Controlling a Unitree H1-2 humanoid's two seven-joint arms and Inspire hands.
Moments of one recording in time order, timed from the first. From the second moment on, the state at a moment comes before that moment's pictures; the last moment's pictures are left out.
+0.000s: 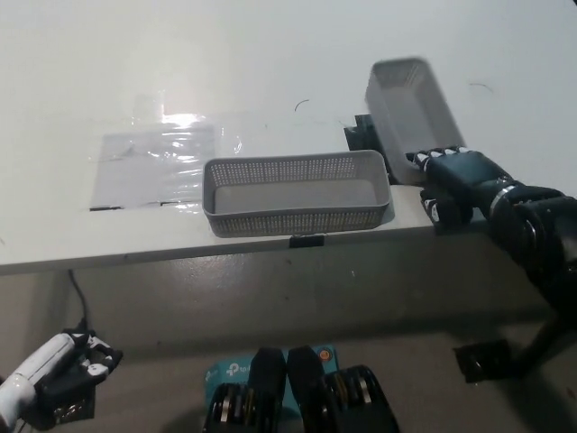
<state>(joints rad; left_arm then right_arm) -0.09 0.58 -0.12 -0.02 0.18 0.34 -0.35 -0.83 -0.45 0.69 0.48 -0.72 0.20 0.37</state>
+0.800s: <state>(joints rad) -0.09 0.58 -0.12 -0.02 0.18 0.35 -0.36 -0.84 -0.45 0.81 0.61 -1.00 0.04 -0.13</state>
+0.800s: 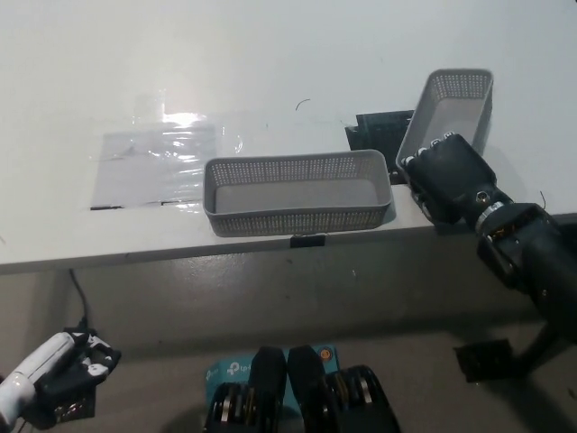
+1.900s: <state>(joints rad) -0.06 0.58 -0.11 -0.01 0.17 0.35 -0.38 -0.76 -0.47 0.44 0.36 -0.90 -0.17 -0.17</state>
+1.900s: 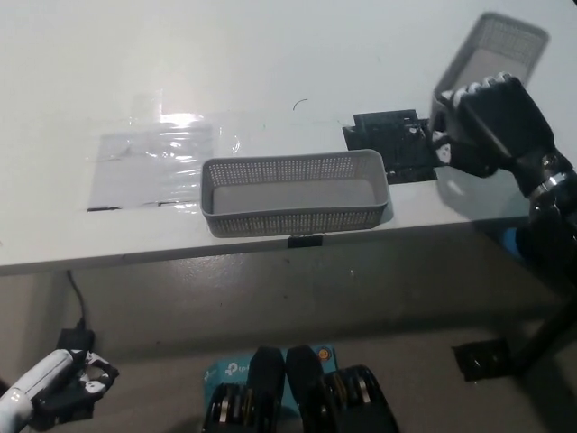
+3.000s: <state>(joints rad) -0.08 0.58 -0.13 0.00 0.17 0.35 -0.39 -0.75 -0.23 0.51 0.35 -0.79 -0.38 0.01</state>
